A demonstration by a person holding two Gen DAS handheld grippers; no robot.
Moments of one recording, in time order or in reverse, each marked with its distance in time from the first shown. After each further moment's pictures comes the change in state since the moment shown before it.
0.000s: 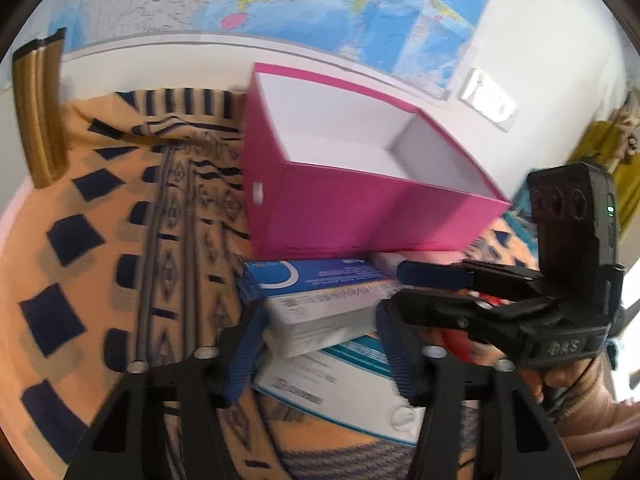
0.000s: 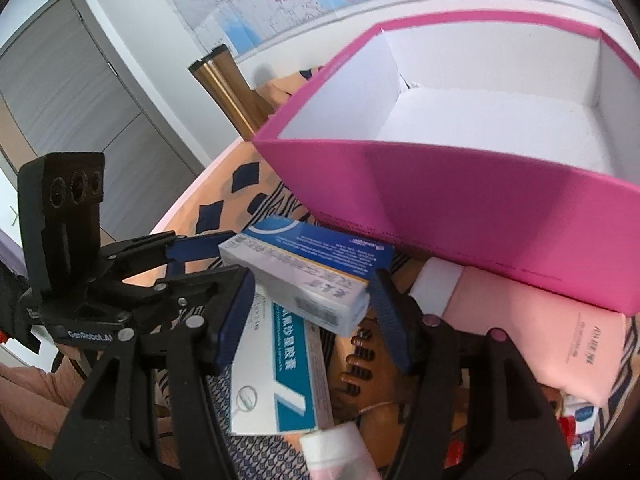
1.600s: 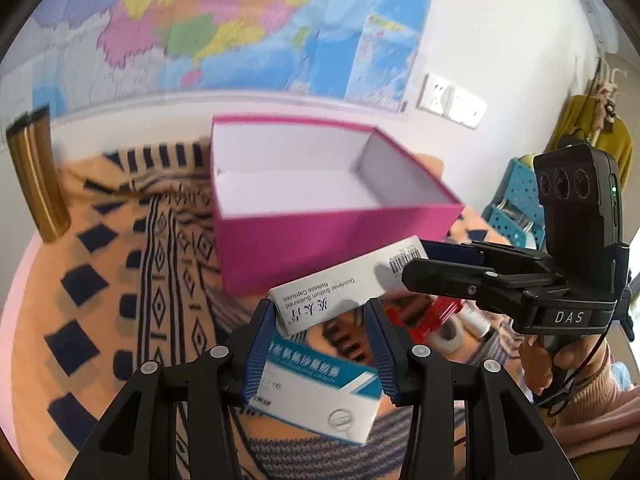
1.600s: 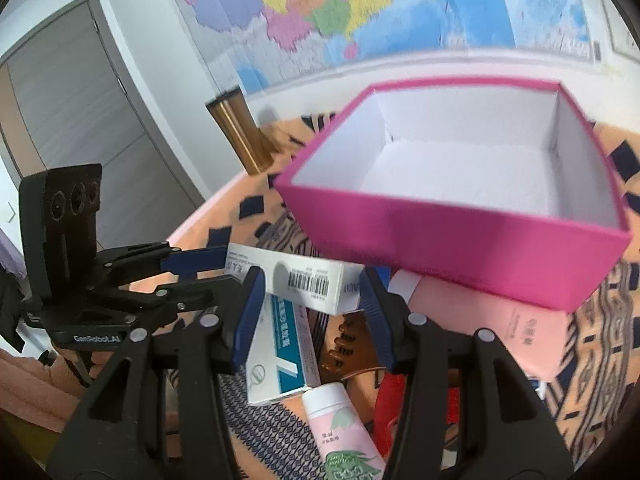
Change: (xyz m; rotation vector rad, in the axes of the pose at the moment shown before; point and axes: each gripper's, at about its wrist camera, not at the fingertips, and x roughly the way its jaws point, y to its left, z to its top) left arm -0.043 -0.057 0.009 0.141 -0.100 0.061; right arm -0.063 0.022 -0.022 -0.056 -0.157 -0.066
